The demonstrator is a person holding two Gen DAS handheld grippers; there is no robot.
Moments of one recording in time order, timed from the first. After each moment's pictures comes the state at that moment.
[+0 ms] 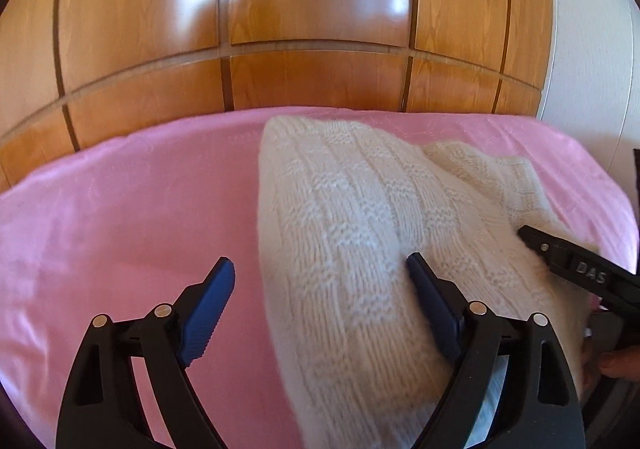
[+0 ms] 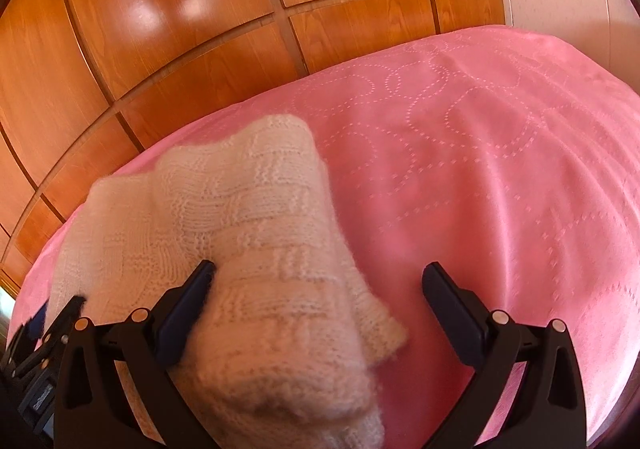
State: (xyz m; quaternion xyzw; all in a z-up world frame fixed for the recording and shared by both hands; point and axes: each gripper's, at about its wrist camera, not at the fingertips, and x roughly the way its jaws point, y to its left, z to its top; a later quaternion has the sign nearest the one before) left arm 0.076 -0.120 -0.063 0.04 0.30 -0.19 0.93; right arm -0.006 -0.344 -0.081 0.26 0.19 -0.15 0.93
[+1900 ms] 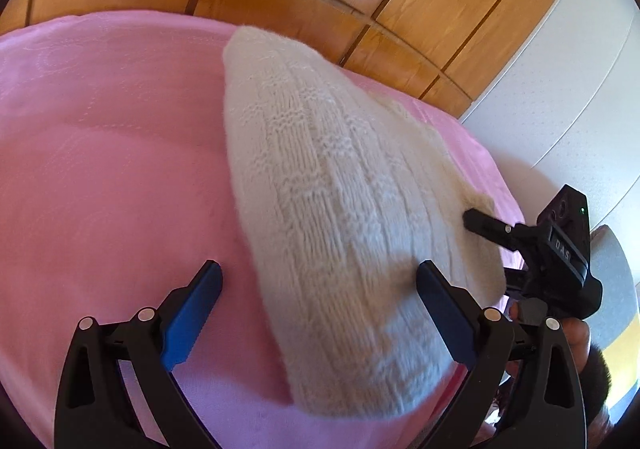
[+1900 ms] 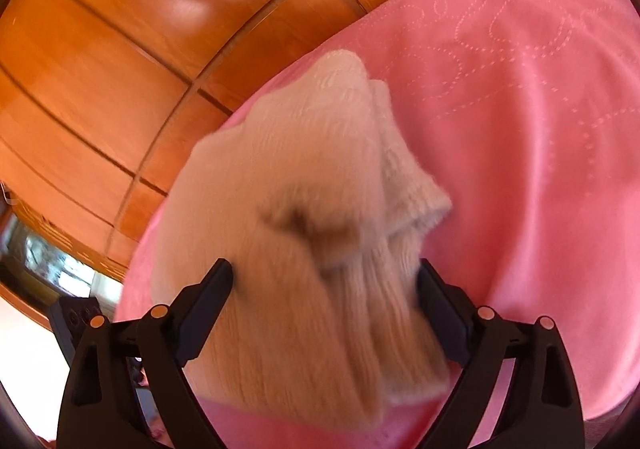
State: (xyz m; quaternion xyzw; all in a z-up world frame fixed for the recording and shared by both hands) left arm 0.067 -0.080 -0.082 -0.11 0.42 -0.34 0.83; right arm -0.033 -0.354 -0.093 0.39 0.22 0.07 0.89
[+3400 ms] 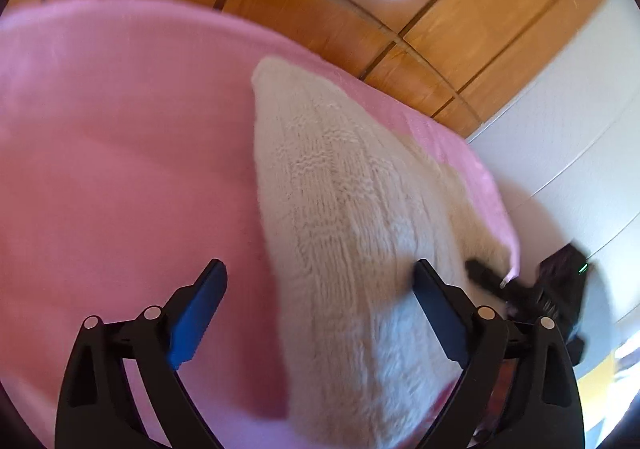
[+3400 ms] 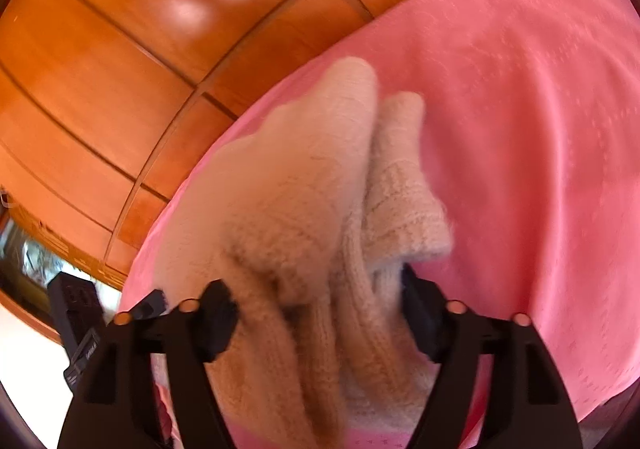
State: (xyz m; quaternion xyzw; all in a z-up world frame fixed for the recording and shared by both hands) left arm 0.108 -0.047 -0.065 -0.17 0.46 -0.34 0.81; right arm -0.033 -0.330 -0.084 0.39 0.22 0.06 0.89
